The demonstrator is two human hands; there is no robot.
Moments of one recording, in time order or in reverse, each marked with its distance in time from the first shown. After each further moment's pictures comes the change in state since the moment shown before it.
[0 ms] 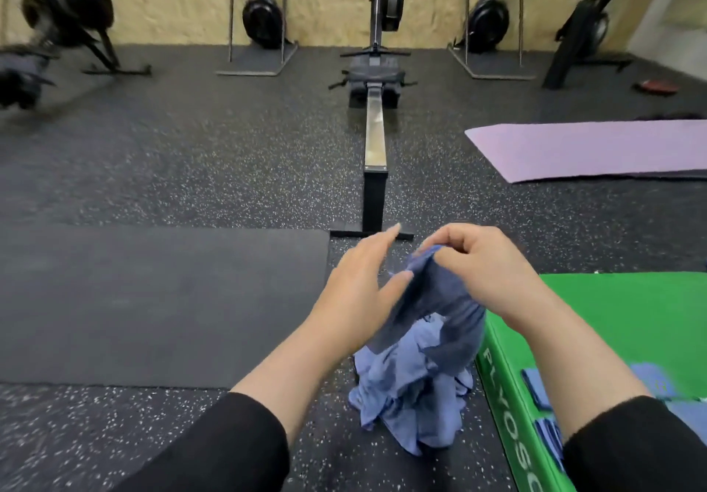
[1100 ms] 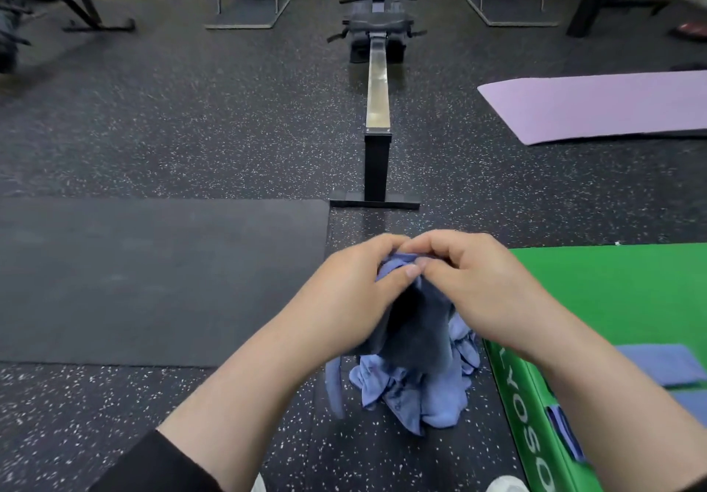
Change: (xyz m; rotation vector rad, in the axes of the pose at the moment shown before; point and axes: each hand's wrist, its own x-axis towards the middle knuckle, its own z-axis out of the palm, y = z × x) left_hand 0.009 0.004 -0.008 0.008 -0.210 -0.155; right_hand 0.002 0.019 0.027 -0.020 -0.134 0.025
